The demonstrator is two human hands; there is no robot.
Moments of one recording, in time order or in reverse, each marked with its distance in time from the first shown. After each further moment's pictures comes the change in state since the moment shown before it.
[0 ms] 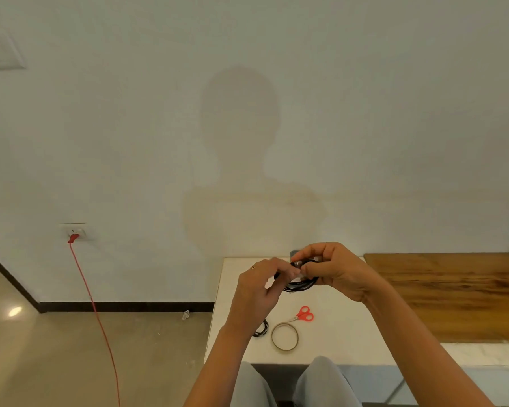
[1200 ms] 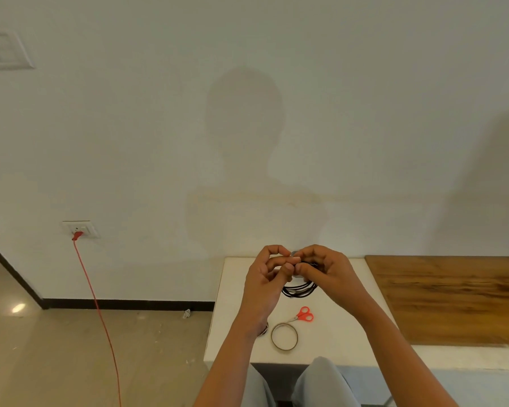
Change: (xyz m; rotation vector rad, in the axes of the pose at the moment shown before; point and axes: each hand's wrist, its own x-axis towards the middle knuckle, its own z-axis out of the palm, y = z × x) left_hand 0.010 0.024 0.010 -0.577 0.028 -0.679; right_hand -0.004 0.027 0.011 -0.293 0.200 -0.369
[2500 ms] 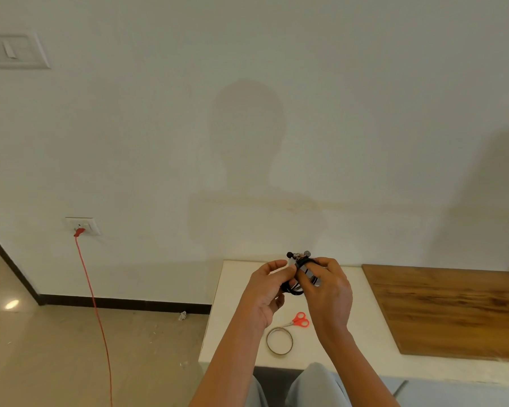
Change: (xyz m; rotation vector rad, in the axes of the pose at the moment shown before) left_hand 0.008 0.005 0.009 -0.218 0.164 -0.556; right_hand -0.016 0.022 0.042 -0.575 0.637 -0.074
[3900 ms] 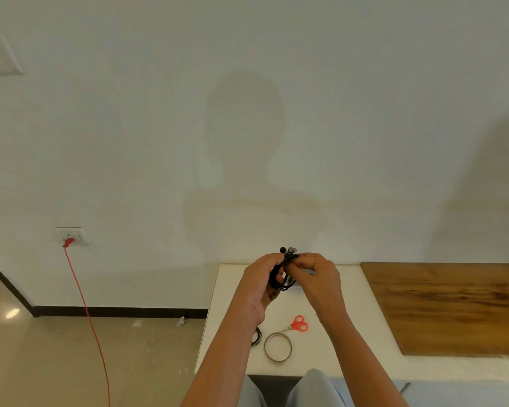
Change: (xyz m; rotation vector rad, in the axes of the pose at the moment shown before) left_hand 0.014 0.022 0.014 -0.003 -0.010 0.025; right_hand 0.042 -0.011 -0.010 0.477 -0.399 0.312
